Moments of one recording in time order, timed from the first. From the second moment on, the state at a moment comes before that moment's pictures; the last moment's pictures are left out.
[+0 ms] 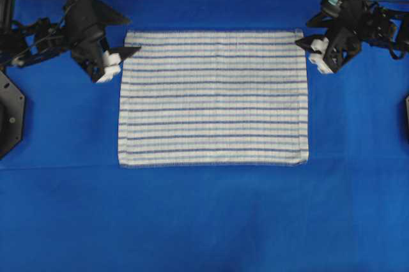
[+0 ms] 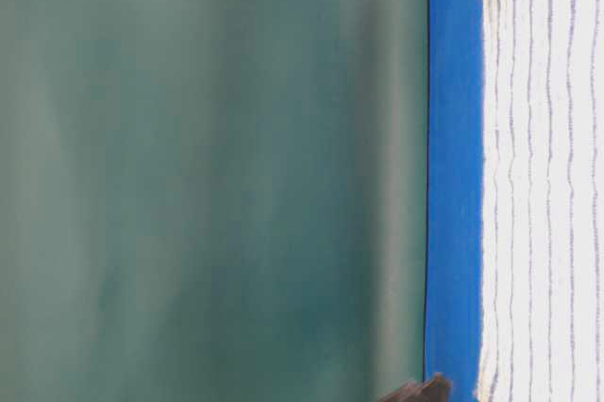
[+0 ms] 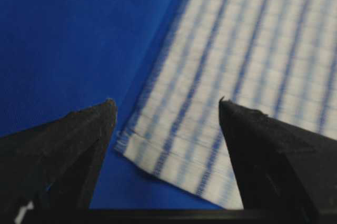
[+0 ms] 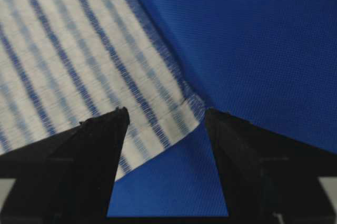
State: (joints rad) left arm 0.47 -0.12 1.13 -0.02 -0.53 0.15; right arm -0.56 -0.11 1.04 -0.18 -0.15 0.21
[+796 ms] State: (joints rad) left arm 0.53 0.13 1.03 -0.02 -0.51 0.21; right arm -0.60 0.04 0.99 -0.19 -0.21 0.18
